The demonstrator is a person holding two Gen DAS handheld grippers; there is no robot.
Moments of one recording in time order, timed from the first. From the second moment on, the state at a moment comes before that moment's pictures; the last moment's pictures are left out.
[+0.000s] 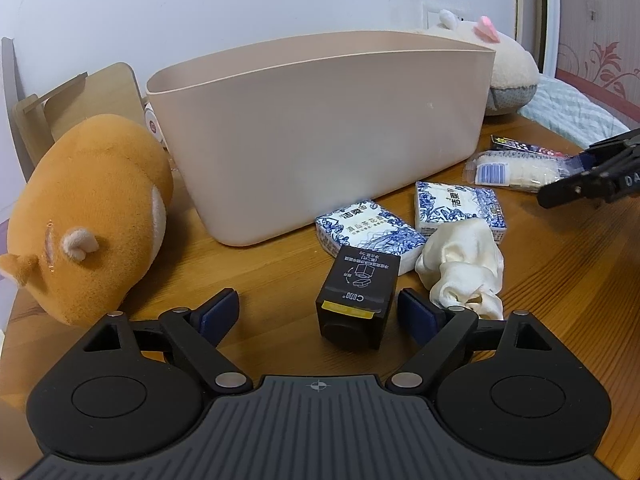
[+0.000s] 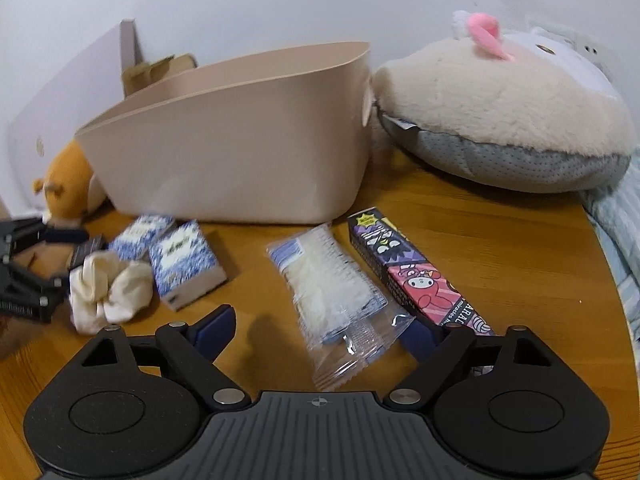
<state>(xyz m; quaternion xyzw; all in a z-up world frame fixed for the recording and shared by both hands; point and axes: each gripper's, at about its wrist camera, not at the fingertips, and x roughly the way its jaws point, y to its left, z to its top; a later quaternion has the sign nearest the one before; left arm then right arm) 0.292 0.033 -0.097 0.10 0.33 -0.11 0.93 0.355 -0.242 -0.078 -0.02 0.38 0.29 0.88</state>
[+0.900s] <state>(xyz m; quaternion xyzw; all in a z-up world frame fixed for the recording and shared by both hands) 0.296 0.020 -0.092 0.07 0.35 -0.17 0.92 0.338 -0.225 -0.077 -0.10 0.35 0.29 0.89</state>
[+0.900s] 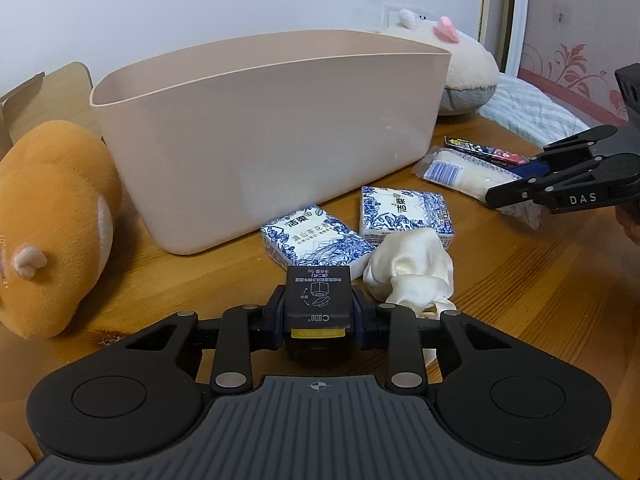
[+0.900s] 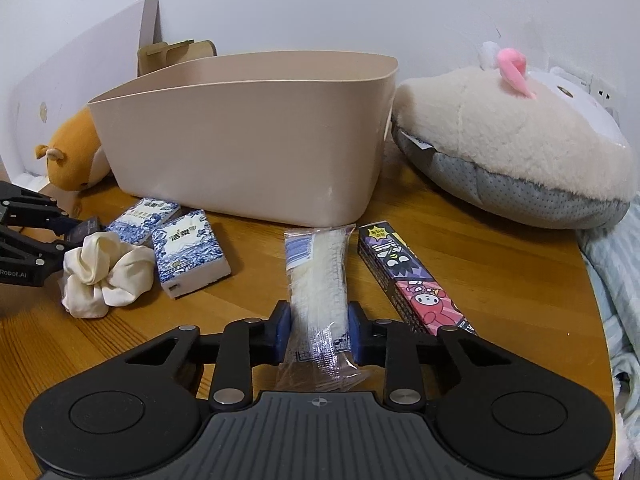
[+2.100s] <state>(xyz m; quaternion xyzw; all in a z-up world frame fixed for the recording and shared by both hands) 0.257 0.038 -0.035 0.09 0.30 -0.16 0.94 0.293 -0.246 -0.014 -0.11 0.30 0.30 0.90</state>
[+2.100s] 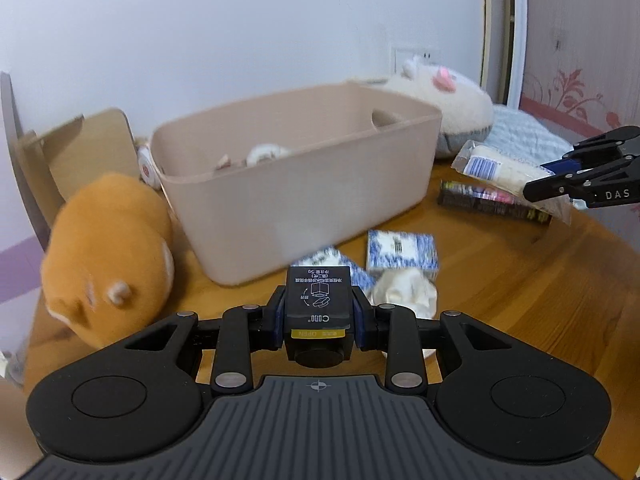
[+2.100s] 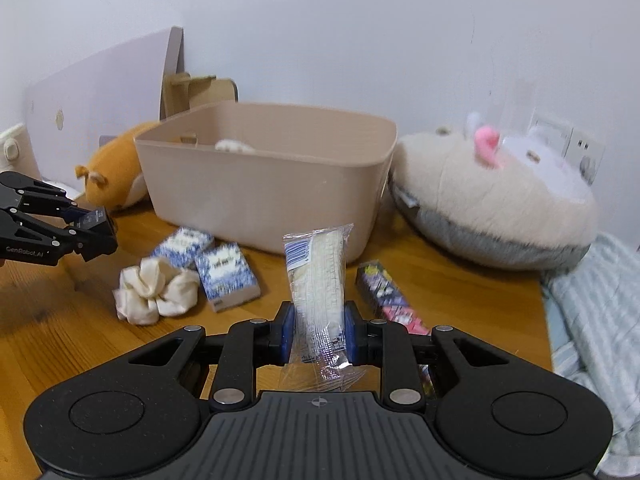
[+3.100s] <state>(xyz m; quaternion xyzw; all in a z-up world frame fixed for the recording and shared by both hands) 0.328 0.027 0.054 0.09 0.22 -0.12 0.96 0.320 -0.190 0.074 -0.11 0.21 0.32 0.92</state>
